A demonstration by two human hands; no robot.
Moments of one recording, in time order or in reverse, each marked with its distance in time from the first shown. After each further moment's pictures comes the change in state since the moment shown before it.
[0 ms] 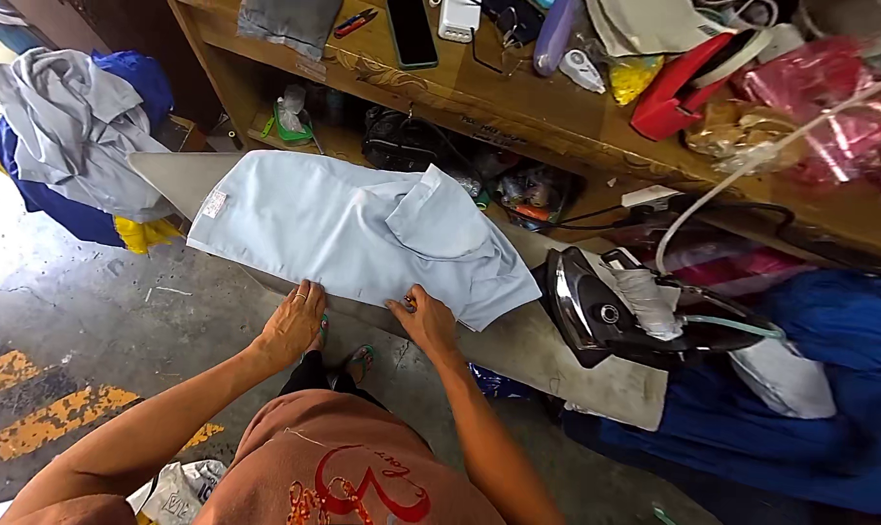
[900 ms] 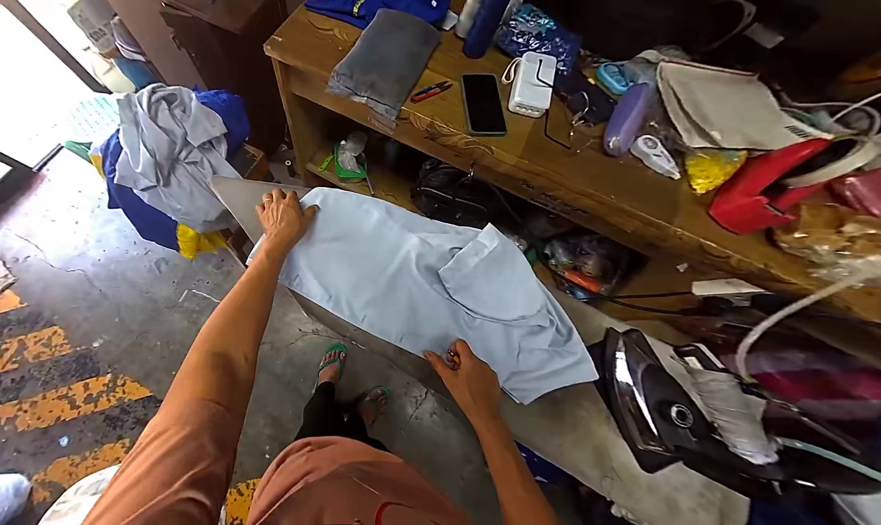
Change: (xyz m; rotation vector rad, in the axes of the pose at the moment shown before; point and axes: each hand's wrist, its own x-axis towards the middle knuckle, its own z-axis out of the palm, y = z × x) left_hand 0.107 -0.221 -0.067 -0.325 0.352 -0.825; right_hand 0.000 0.001 0.004 -0.041 0.056 -0.025
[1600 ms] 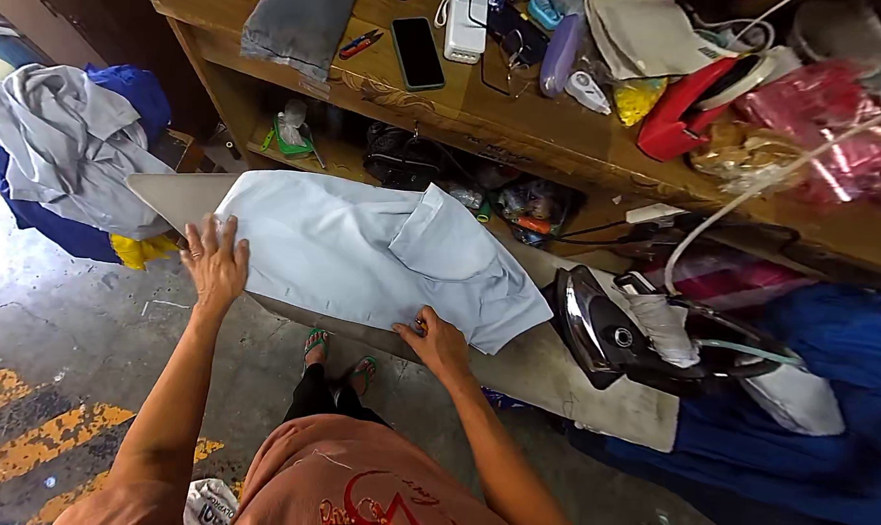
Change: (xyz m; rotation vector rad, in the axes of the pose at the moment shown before) left_hand -0.083 -0.064 0.049 0.045 0.177 0.220; right_hand 0.002 -0.006 -0.007 0.014 -0.085 0.055
